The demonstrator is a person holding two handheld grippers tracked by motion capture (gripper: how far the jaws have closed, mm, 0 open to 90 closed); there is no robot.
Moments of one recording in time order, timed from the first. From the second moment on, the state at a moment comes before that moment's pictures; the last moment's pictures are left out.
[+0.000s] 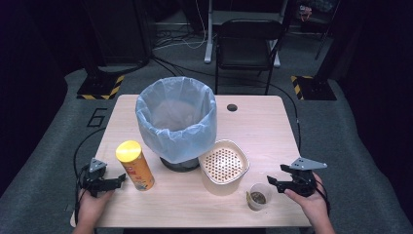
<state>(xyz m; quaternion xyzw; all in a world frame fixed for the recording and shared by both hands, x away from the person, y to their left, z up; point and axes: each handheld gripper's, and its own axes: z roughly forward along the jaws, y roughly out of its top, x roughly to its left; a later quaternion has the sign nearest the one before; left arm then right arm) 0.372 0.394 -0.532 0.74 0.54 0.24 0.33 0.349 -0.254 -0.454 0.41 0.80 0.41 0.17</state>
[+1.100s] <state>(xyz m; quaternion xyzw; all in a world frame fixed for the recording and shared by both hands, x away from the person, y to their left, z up) 0.371 0.394 -0.531 0.74 0.54 0.23 0.33 0.317 -0.200 -0.462 0.30 0.85 0.42 0.10</state>
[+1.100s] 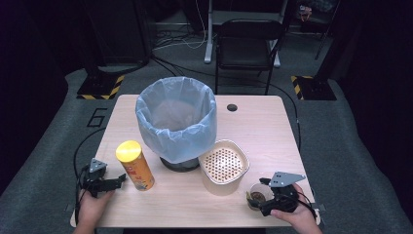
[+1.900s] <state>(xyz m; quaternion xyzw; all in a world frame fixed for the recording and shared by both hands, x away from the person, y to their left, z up) 0.371 0.394 -0.531 0.74 0.54 0.23 0.33 0.342 -0.244 -0.474 0.37 0.83 0.40 0.15</state>
